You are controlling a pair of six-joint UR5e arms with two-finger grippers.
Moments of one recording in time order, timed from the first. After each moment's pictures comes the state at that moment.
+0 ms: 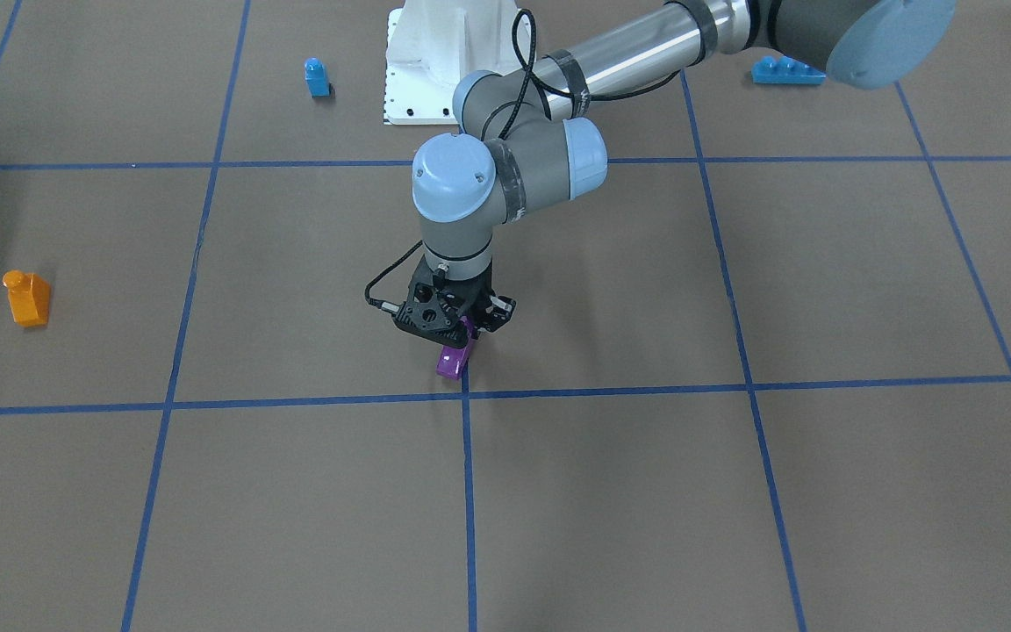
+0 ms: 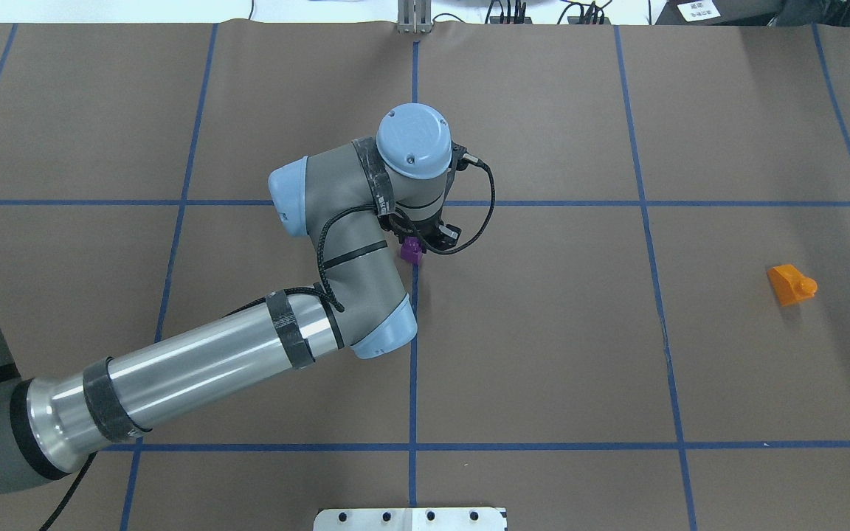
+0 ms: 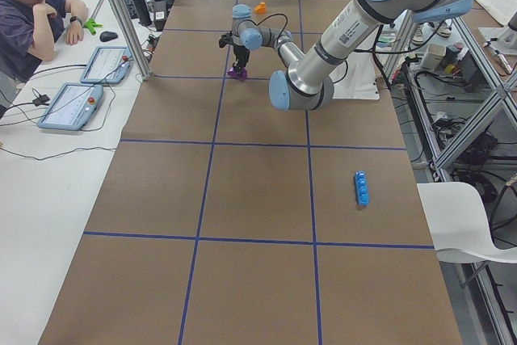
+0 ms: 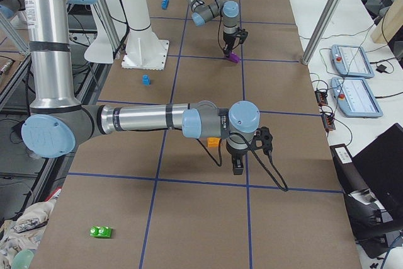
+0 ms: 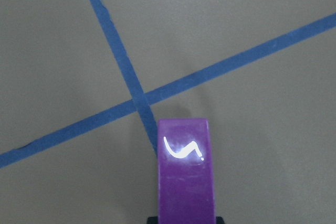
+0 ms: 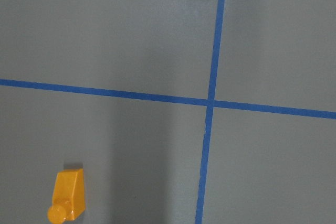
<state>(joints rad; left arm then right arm) -0.55 -2.59 -1.16 -1.71 -1.88 -0.78 1.58 -1.54 1.65 -1.62 2.42 -0.04</state>
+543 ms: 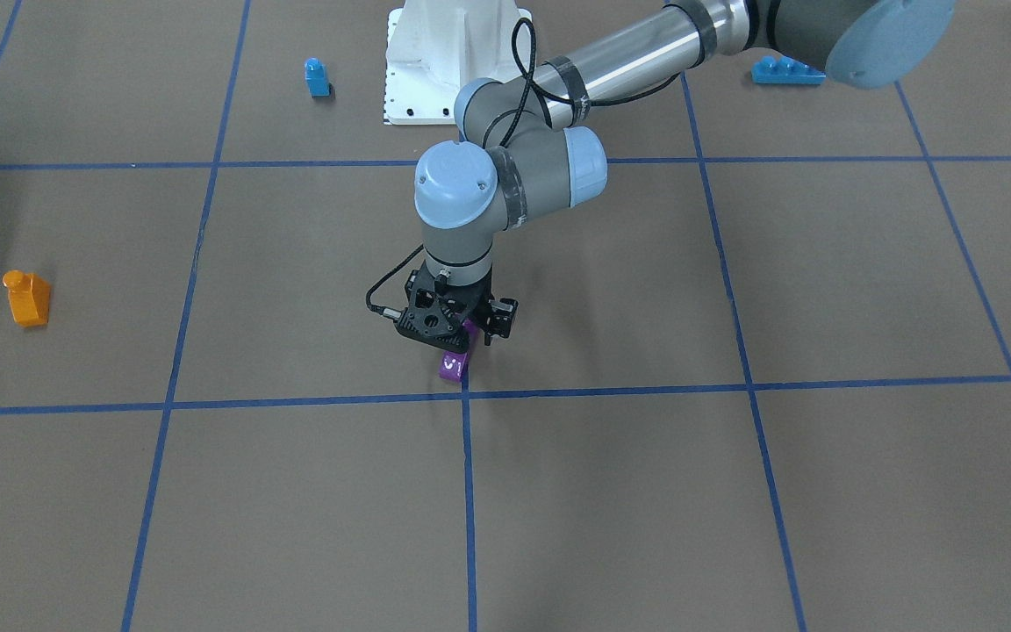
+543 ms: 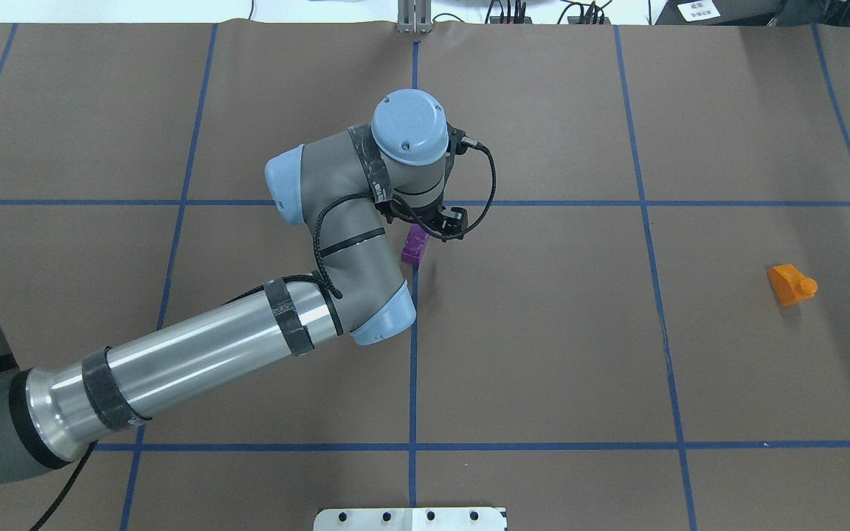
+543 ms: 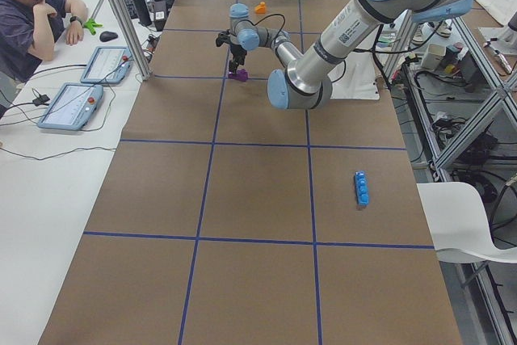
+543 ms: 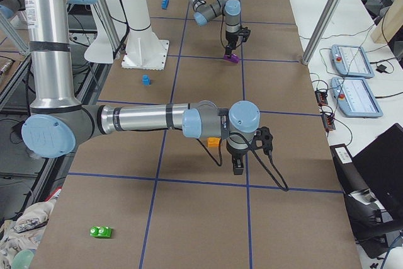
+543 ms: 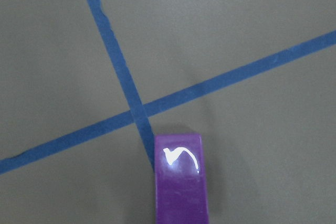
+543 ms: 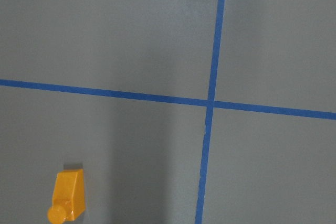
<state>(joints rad) -0.58 -2.61 -1.15 -1.75 -1.89 -0.82 1.57 -1.54 1.65 -1.62 2.42 -0.04</state>
